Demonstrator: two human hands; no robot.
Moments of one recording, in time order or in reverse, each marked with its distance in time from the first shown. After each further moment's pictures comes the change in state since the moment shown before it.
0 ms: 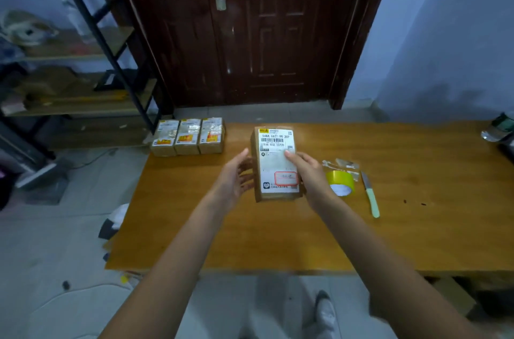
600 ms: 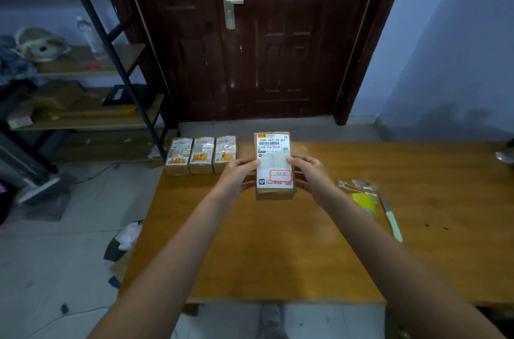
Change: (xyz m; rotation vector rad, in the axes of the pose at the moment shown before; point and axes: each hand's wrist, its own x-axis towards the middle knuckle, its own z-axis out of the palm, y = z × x) left_hand 0.063 0.036 -0.054 0.098 0.077 0.050; right_hand 0.069 -0.013 0.050 -0.048 -0.002 0.056
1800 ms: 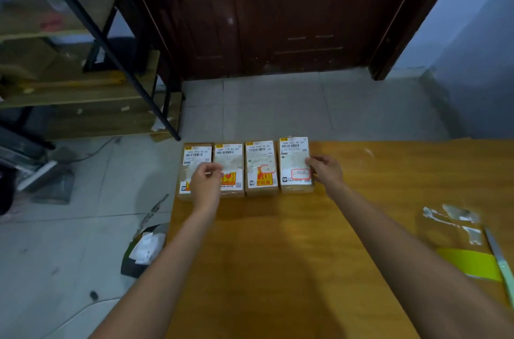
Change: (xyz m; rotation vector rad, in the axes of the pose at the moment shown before) left_hand 0.229 -0.026 -0.170 0.334 0.515 -0.024; right_hand 0.292 0.106 0.081 -0.218 0.247 0.216
